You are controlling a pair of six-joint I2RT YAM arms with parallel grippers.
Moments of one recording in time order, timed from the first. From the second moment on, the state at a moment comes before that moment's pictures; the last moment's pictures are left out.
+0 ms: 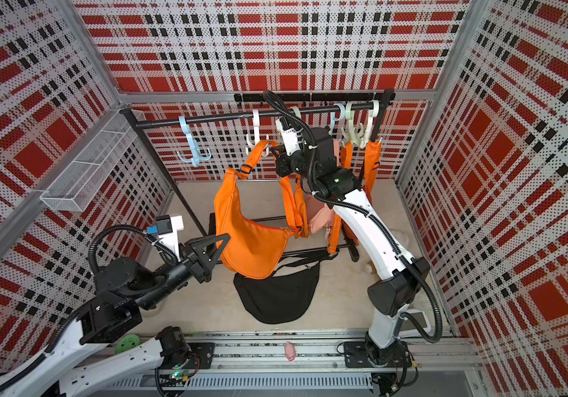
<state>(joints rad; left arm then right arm) -0.96 0.64 0.91 -0.19 -0.11 -0.55 0.57 1.76 2.05 -0.44 -0.17 0.04</state>
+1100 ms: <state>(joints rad) -1.08 0.57 0.77 -0.40 -0.37 -0.56 0.65 1.30 1.48 -0.36 -0.05 -0.01</state>
